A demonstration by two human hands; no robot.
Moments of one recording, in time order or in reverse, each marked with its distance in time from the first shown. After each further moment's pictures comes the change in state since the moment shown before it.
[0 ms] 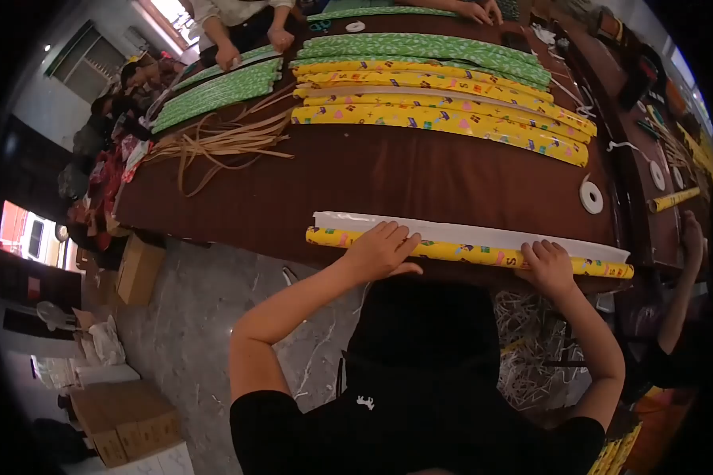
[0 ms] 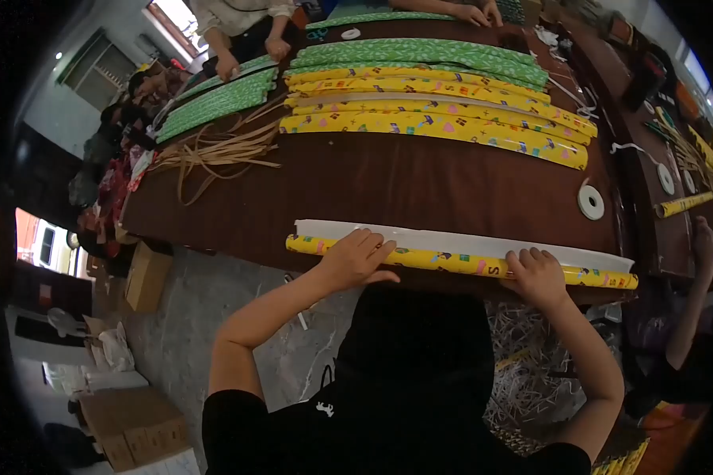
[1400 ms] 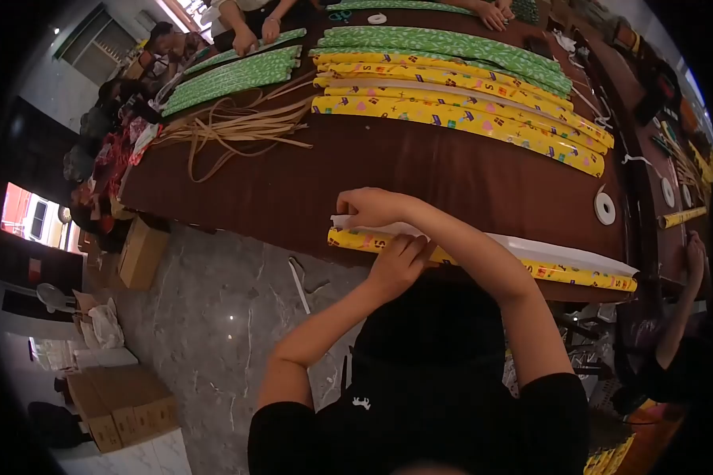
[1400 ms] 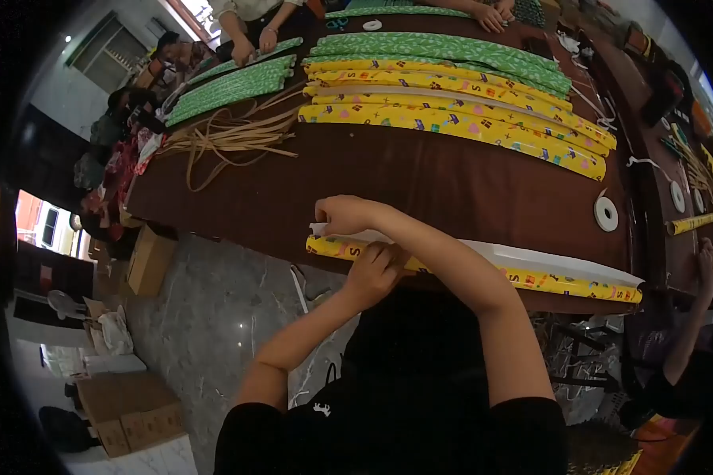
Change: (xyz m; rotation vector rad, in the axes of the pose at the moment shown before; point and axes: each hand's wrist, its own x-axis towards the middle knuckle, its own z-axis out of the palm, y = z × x) left_hand -0.024 0.034 0.023 0.045 0.194 -0.283; right_hand 0.308 -0.183 0.022 0.982 -0.425 -0.214
